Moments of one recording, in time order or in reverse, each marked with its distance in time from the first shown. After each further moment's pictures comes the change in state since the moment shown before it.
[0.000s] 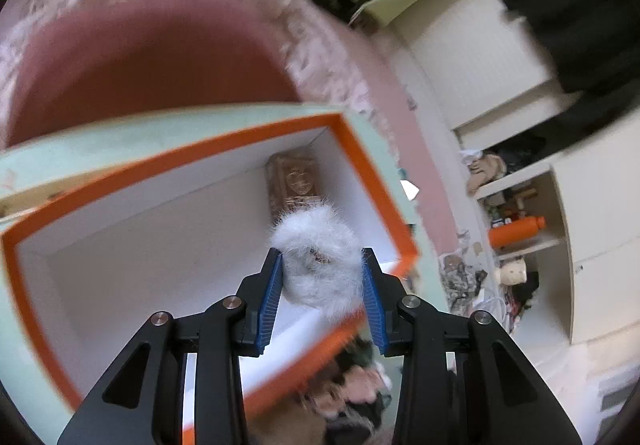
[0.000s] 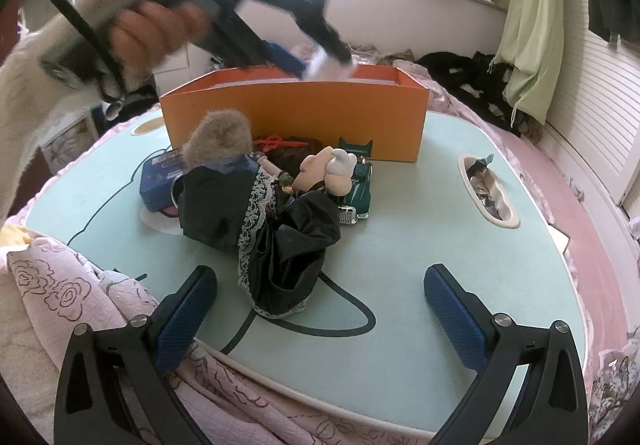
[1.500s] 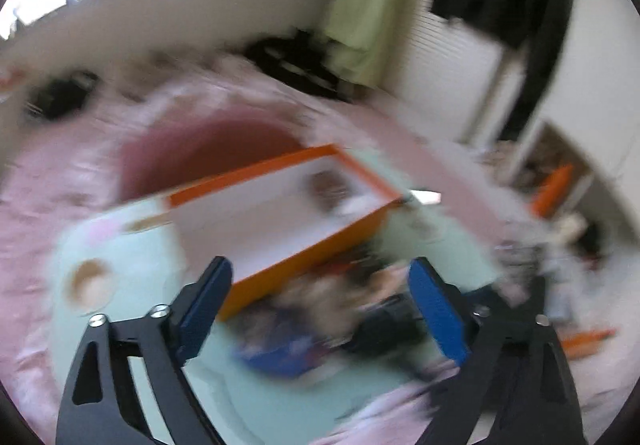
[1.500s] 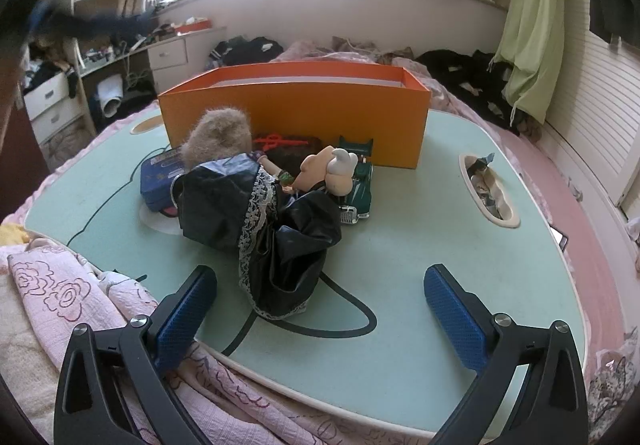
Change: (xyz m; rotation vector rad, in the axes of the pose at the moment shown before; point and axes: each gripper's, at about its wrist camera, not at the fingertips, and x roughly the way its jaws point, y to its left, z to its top) left arm -0.107 -0.049 -0.116 0.311 -0.282 0.171; right arm 0.002 -0.002 0.004 -0.006 0.011 -0.006
